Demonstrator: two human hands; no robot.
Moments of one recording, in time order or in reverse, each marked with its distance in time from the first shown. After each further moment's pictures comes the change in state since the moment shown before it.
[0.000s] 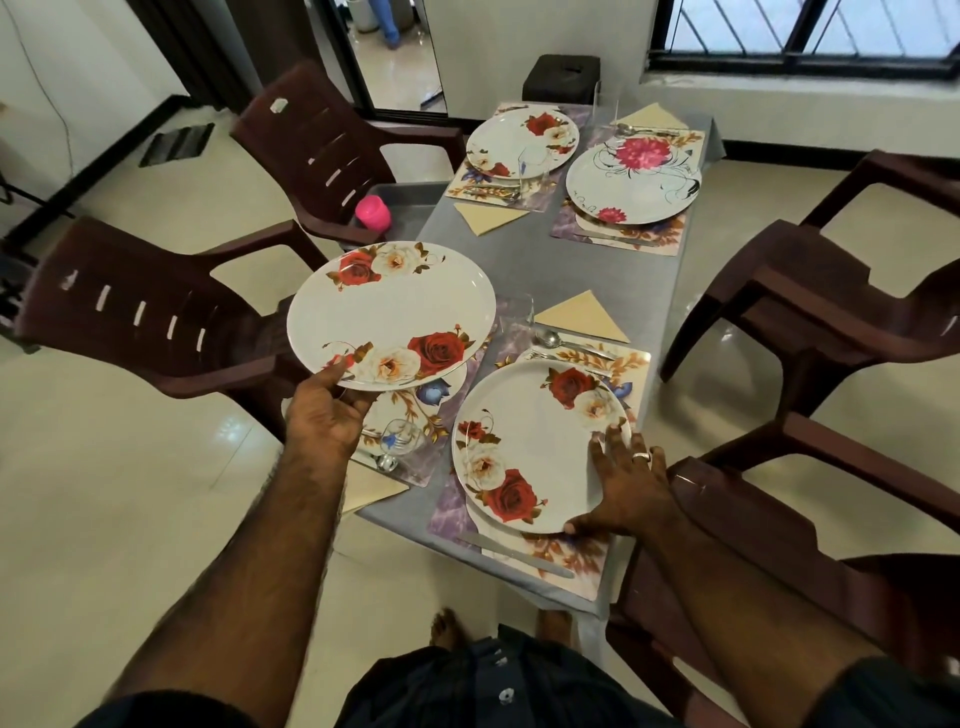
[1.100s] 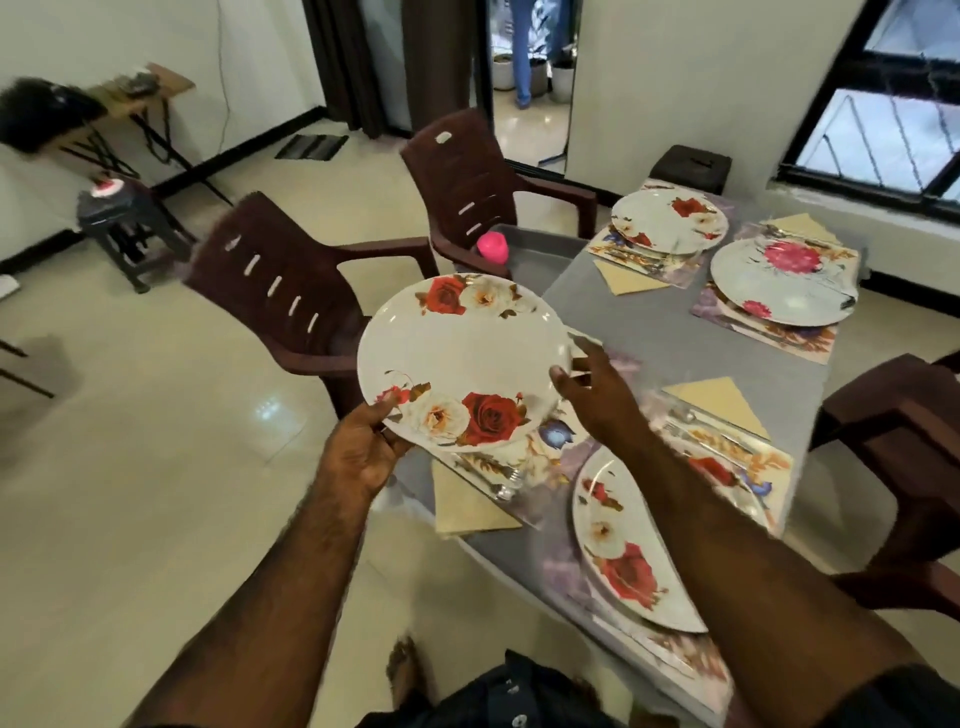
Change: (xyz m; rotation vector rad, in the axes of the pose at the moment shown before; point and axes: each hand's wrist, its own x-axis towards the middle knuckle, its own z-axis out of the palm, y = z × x) left_hand 0.011 0.115 -0.138 0.030 -0.081 0.017; right_hand 0.058 -0.279 -0.164 0.818 0.360 -0.282
